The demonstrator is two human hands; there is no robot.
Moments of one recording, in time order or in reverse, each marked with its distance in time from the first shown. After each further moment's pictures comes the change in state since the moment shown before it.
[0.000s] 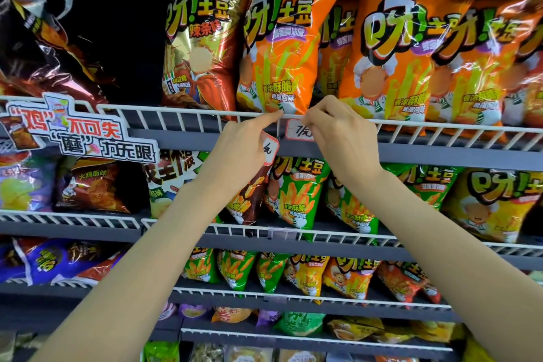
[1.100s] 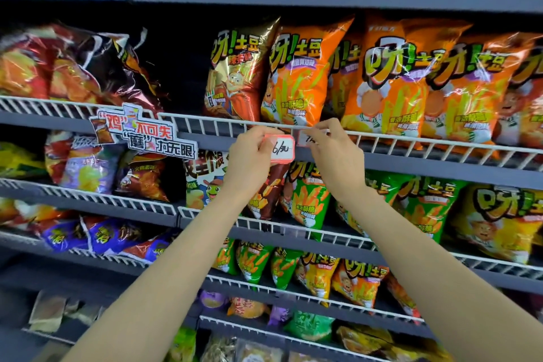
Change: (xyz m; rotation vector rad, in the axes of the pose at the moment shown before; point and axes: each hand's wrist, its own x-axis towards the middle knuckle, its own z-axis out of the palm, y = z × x) left_hand -0.042 0.039 -0.020 -0.350 0.244 -0.287; right_hand -0.008 -0.025 -0.023 0.133 -0.279 0.196
